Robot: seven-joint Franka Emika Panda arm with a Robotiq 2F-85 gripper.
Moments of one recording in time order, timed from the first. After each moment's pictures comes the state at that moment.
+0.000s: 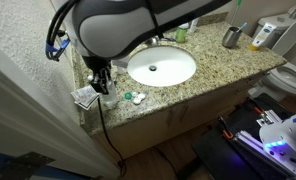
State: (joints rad) arm 0.61 0.67 0.30 -1.35 -0.21 2.00 -0.11
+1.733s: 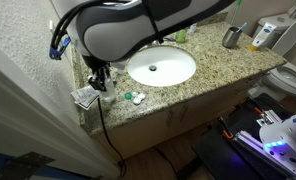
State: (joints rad) arm 0.62 0.67 0.28 -1.35 -0.25 2.05 -0.02
